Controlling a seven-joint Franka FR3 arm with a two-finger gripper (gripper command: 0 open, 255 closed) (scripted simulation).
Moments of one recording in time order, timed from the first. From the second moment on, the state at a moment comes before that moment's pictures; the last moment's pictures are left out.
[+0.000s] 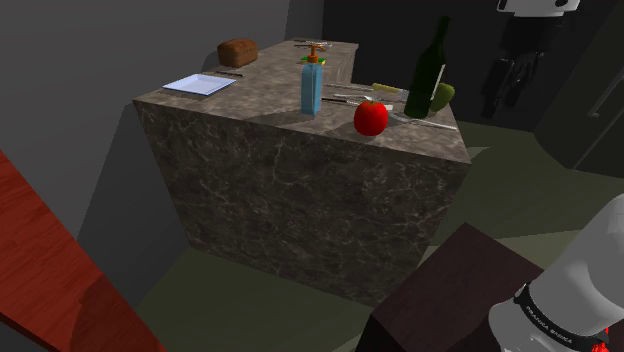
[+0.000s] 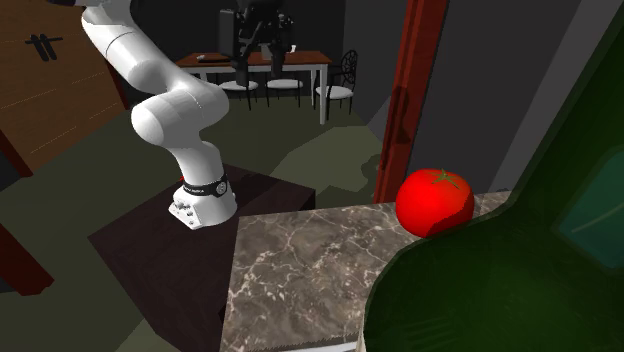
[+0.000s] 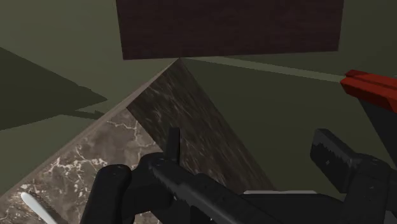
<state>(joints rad) 0.02 -0.81 -0.07 -2.33 -0.09 1.44 0.03</state>
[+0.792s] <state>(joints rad) -0.06 -0.34 -0.02 -1.98 0.11 1.44 0.47</state>
